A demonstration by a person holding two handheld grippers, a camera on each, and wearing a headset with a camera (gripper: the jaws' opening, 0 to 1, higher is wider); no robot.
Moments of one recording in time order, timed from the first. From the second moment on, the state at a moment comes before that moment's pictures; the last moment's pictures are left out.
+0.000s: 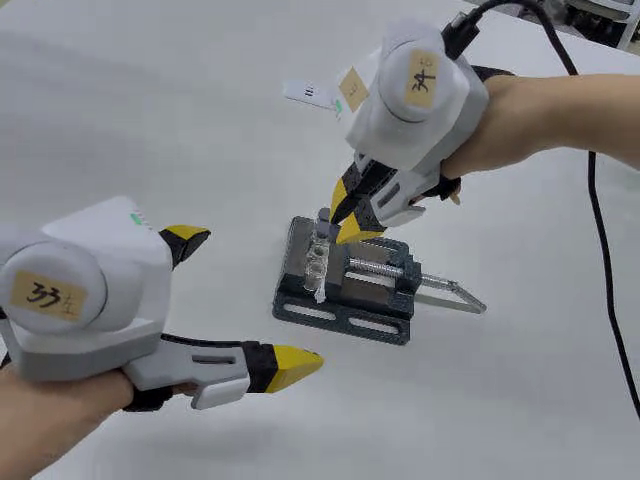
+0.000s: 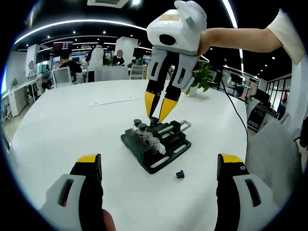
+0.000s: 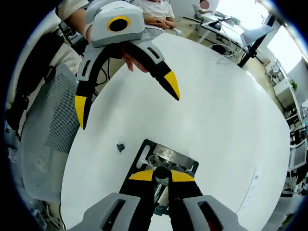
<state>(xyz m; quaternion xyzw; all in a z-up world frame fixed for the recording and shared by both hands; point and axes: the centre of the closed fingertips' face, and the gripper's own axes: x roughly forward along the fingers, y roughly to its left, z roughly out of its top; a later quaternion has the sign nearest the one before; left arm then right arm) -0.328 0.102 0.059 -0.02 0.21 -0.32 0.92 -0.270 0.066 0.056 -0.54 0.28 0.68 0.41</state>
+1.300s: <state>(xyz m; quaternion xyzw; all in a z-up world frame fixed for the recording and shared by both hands) -0.335 0.097 0.056 -0.04 0.22 -0.32 0.92 -0.262 0.068 0.032 -0.56 0.32 0.65 0.40</state>
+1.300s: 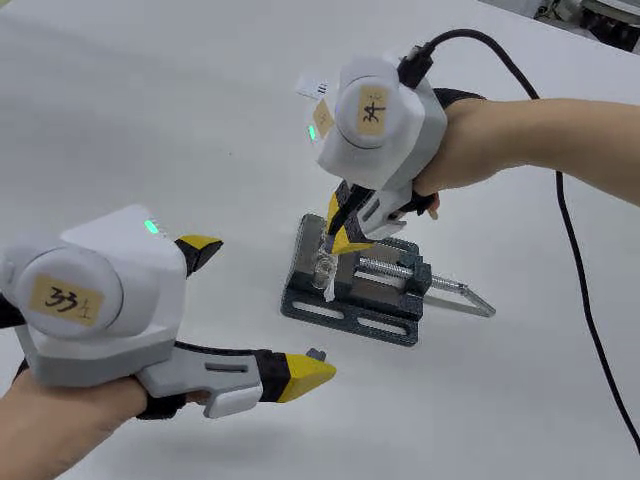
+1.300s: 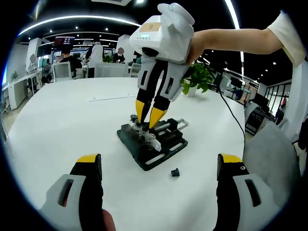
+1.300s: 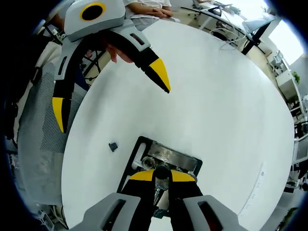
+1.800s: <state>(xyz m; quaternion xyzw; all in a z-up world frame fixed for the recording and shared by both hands) -0.337 0.101 0.051 -0.04 0.22 -0.32 0.92 -0.263 0.069 0.033 -0.55 0.33 0.65 0.41</state>
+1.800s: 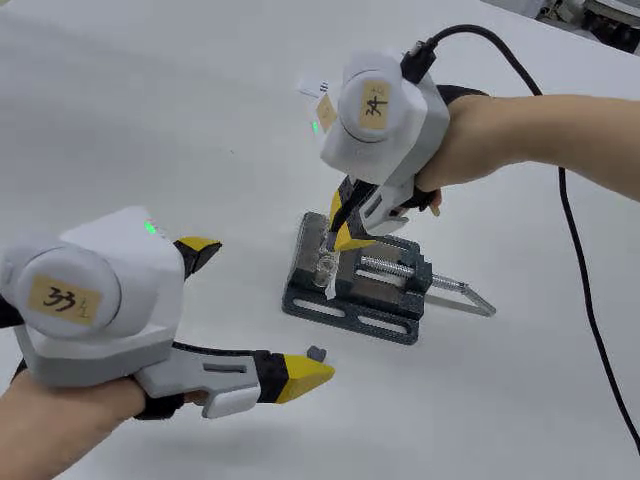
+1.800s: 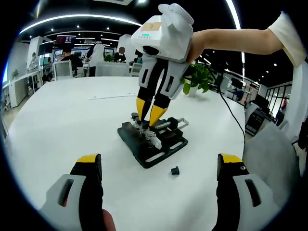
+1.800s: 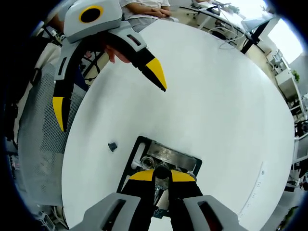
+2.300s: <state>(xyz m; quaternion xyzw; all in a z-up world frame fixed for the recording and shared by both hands) -0.336 0.094 0.052 -0.05 0.22 -0.32 0.92 -0.262 0.068 0.031 -0.52 0.37 0.62 0.45</state>
